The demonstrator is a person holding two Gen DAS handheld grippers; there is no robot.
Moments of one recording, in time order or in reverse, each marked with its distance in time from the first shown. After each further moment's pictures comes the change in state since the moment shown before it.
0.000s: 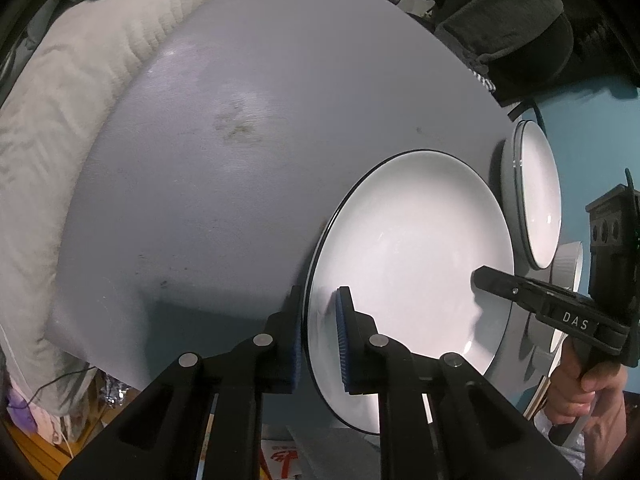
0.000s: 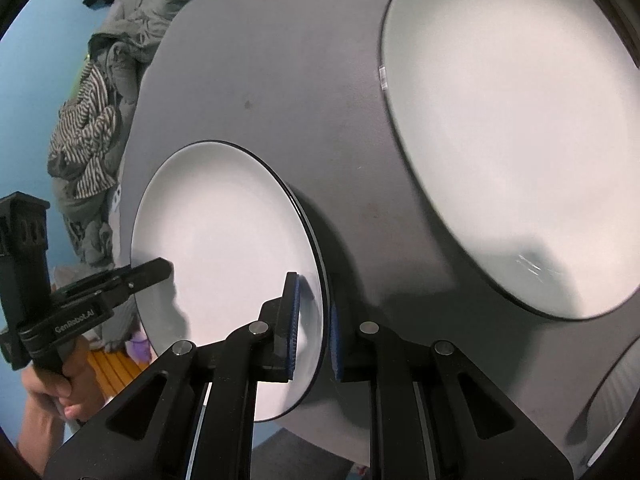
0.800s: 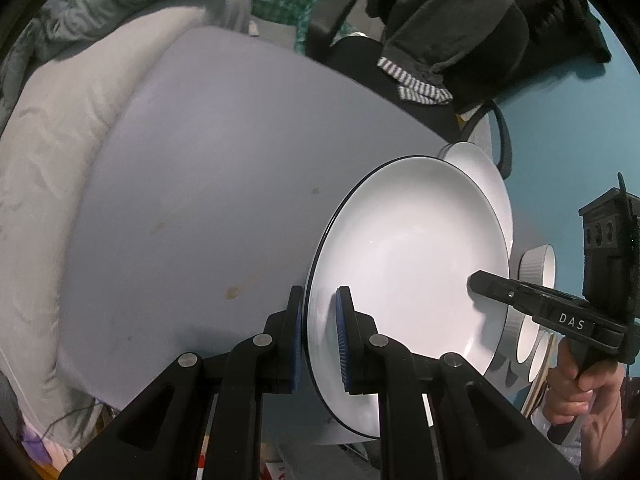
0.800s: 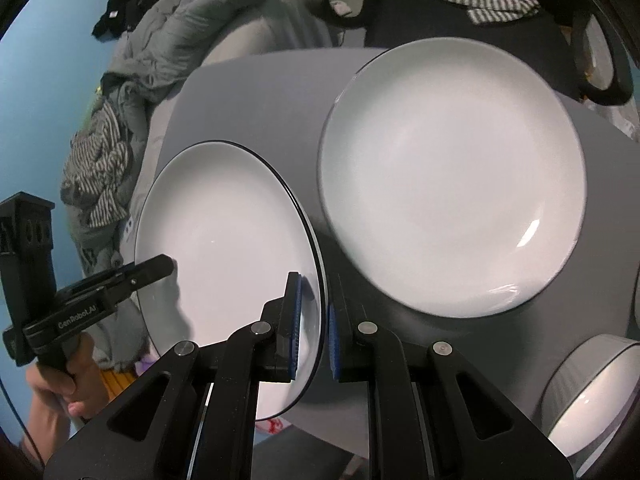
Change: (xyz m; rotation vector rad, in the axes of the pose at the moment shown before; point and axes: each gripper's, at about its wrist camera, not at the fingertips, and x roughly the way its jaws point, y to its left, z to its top) left arm -0.034 -0.071 0.028 0.123 -0.078 -0.028; right arm -0.061 -0.015 0.004 0.031 -0.118 0.016
